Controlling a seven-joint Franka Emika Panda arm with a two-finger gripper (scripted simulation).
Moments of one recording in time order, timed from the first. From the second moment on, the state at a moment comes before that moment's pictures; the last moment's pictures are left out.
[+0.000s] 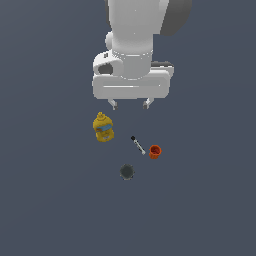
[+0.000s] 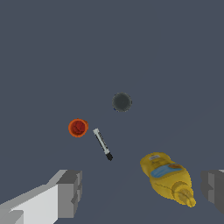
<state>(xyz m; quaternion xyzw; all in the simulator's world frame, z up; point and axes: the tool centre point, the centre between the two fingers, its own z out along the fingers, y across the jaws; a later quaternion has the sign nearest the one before) 0.001 0.008 0.336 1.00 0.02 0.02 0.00</state>
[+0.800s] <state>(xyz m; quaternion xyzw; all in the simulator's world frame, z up) 0.004 -0.002 0.343 1.00 0.03 0.01 0.01</state>
